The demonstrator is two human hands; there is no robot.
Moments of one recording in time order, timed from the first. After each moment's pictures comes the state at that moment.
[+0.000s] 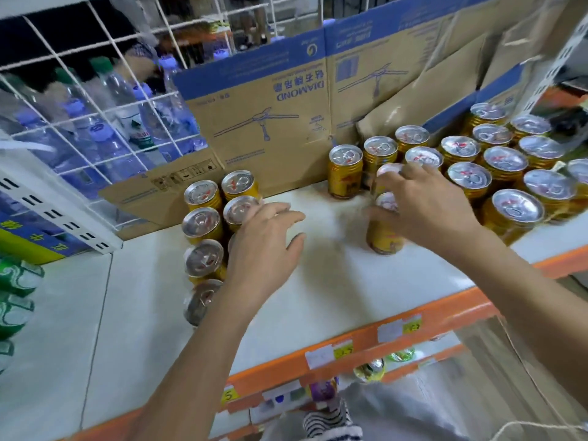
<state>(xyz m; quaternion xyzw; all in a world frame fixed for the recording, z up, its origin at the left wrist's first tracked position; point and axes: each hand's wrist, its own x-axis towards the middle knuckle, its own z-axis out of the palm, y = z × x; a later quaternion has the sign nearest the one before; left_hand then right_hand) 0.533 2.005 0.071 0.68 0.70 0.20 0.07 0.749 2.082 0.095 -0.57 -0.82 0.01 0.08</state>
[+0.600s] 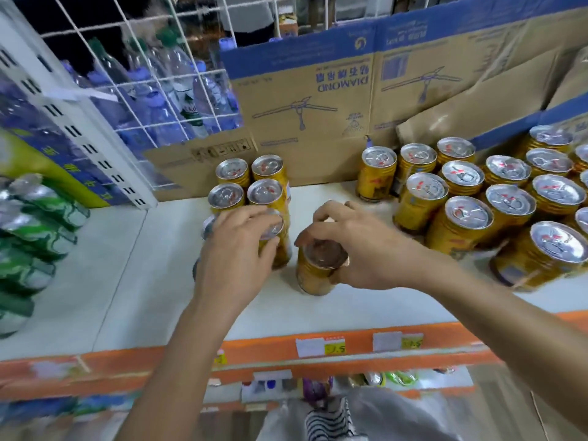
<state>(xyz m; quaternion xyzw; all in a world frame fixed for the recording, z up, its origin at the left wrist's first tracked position) 0.533 1.951 0.081 0.59 0.77 0.24 -0.01 0.701 2.050 0.107 -0.21 -0.97 0.12 -0.01</state>
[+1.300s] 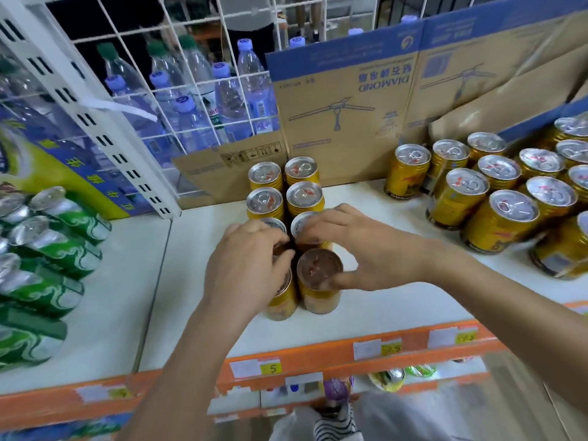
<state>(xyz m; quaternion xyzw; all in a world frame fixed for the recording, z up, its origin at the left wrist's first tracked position) 0.472 1.928 0.095 0.61 0.79 0.10 0.03 0.637 2.033 0.093 -0.15 -0.97 0.19 0.06</state>
